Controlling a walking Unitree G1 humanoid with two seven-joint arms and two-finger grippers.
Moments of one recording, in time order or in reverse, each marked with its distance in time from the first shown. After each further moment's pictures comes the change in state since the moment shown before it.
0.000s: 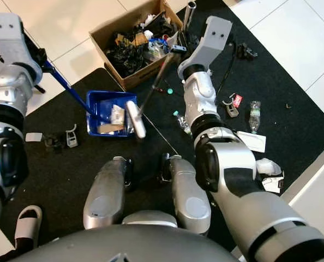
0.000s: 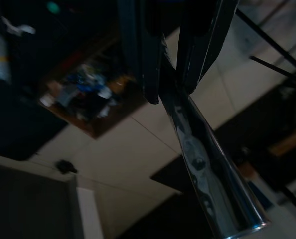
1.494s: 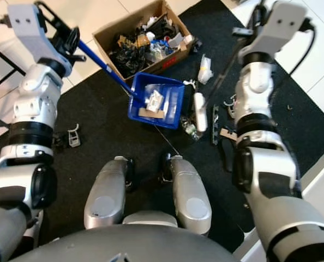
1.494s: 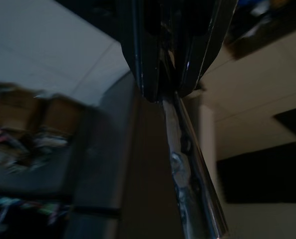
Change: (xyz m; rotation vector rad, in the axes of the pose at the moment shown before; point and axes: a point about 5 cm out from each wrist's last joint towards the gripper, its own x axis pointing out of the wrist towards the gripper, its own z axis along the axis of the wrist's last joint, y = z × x) left arm -0.027 -0.072 0.072 -0.233 -0.469 -0.362; right arm -0.029 -0.107 0.114 -0.540 -0.333 -0.401
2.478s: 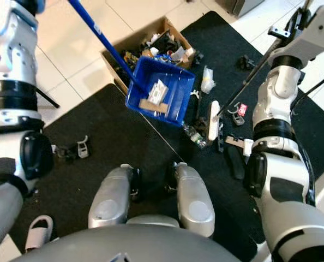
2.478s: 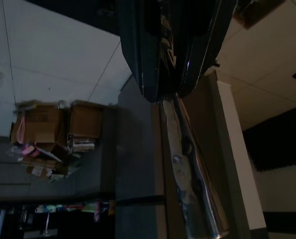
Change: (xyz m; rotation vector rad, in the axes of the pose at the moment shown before) left arm 0.014 0.000 0.061 -0.003 -0.155 0.085; right arm -0.019 -0.021 -0.011 0.079 0.016 -0.072
